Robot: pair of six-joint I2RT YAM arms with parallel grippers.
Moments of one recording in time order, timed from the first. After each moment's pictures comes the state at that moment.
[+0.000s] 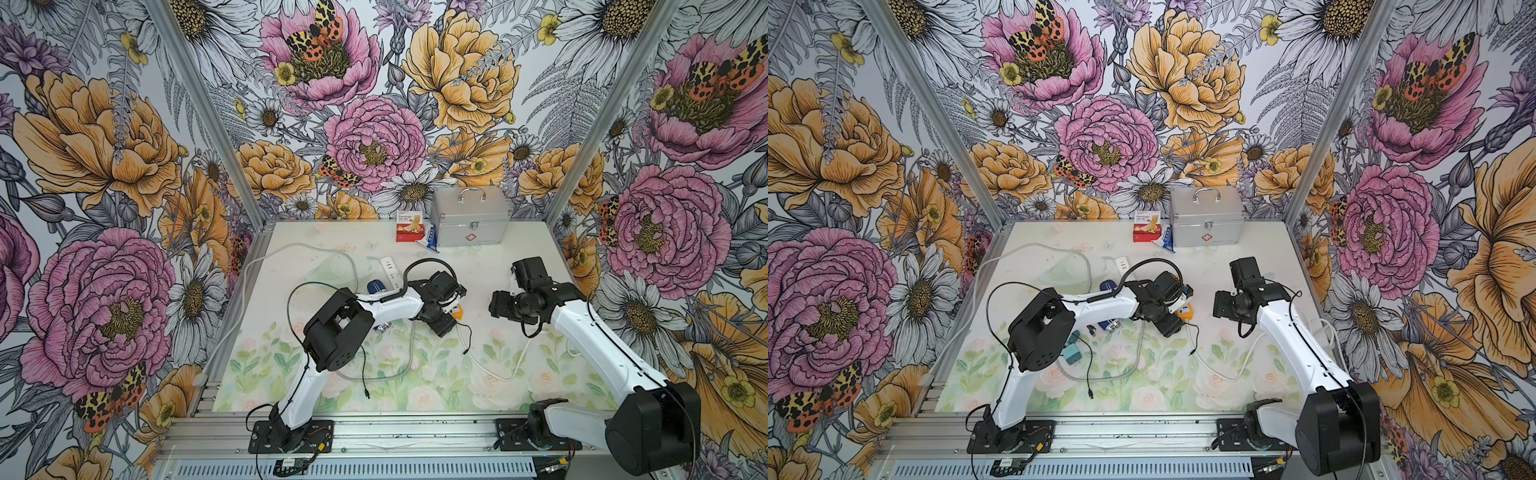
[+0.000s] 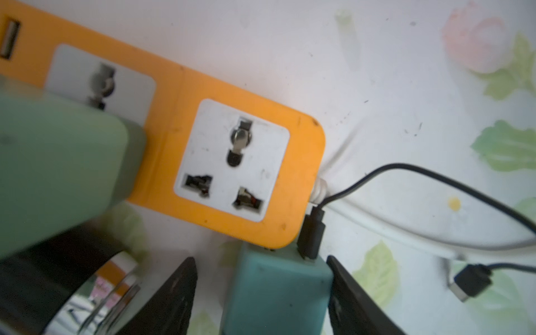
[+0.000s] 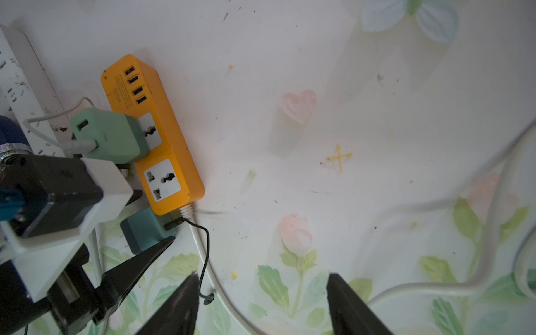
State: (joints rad) left arm -0.91 2.15 1.56 -0.58 0.08 0.03; right arm 0.16 1.23 0.96 -0.88 -0.05 0.35
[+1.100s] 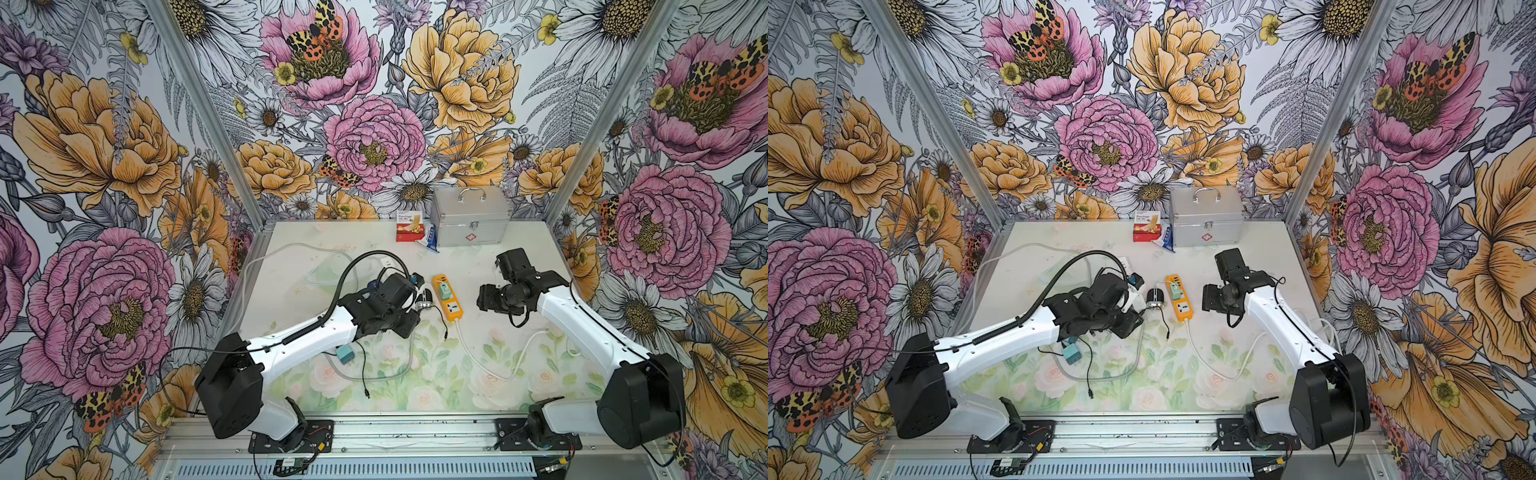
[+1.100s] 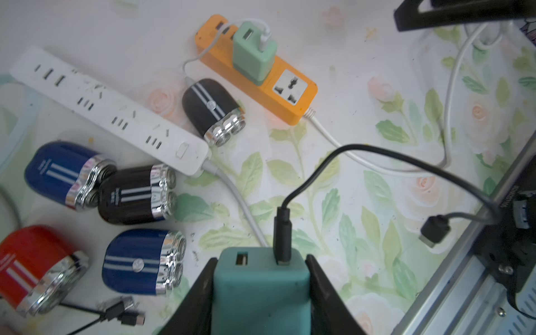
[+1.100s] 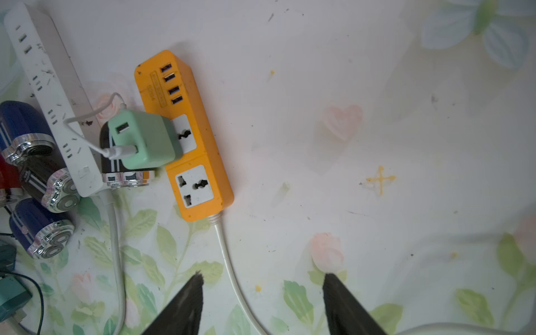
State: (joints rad) left arm -0.85 1.40 1.01 -0.57 -0.02 -0.26; right arm 0.27 1.38 1.08 -0.85 -0.07 0.36
